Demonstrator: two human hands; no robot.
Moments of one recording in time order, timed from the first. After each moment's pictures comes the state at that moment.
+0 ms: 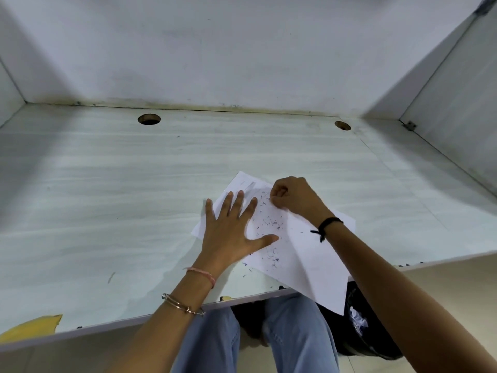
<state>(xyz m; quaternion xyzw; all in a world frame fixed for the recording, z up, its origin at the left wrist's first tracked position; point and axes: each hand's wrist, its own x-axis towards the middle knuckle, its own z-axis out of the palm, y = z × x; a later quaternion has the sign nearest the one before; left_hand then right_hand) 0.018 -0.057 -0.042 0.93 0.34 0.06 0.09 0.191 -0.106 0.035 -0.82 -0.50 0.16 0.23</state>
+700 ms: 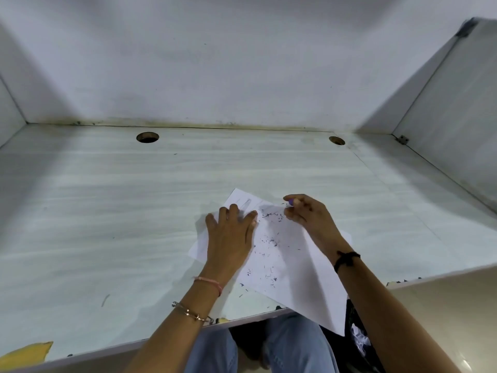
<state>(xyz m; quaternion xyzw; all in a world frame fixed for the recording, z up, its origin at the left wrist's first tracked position) 0.038 -0.048 -0.039 0.91 0.37 0.19 0.02 0.209 -0.144 0.018 -0.64 -0.33 0.32 0.62</state>
